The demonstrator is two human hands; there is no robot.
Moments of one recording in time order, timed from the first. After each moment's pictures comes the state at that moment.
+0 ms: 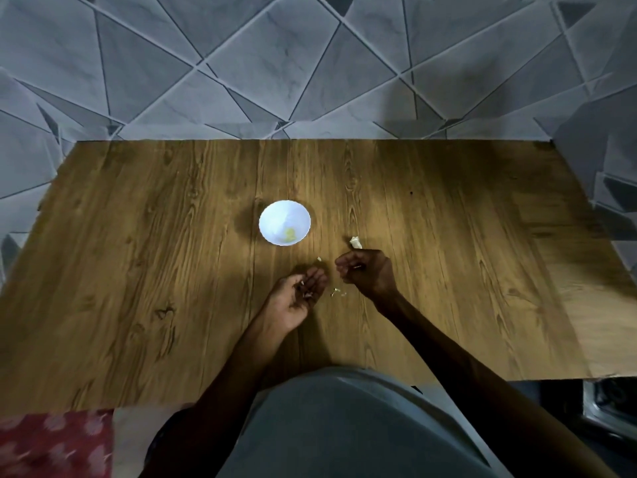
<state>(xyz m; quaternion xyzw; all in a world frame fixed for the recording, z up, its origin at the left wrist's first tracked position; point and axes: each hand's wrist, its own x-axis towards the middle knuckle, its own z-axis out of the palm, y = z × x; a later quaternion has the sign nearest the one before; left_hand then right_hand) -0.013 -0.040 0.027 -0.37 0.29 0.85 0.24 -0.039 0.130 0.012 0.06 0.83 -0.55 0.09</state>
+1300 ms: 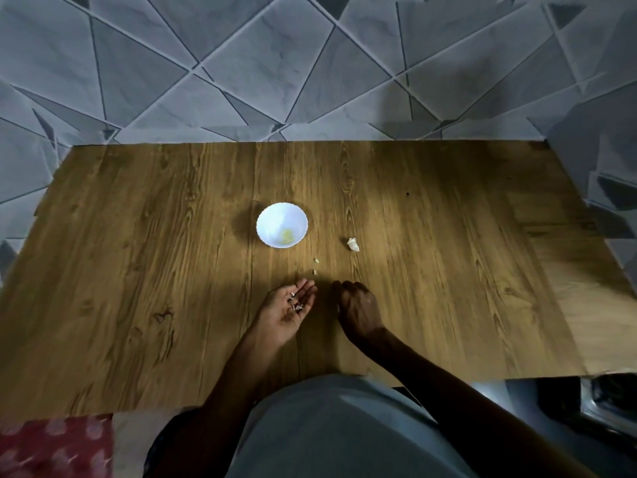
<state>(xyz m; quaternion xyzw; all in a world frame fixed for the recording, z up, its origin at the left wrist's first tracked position) -0.001 -0.048 0.008 -0.41 0.27 0.85 0.21 0.008 0.116 -0.046 -0.15 0.98 -0.16 -0.02</state>
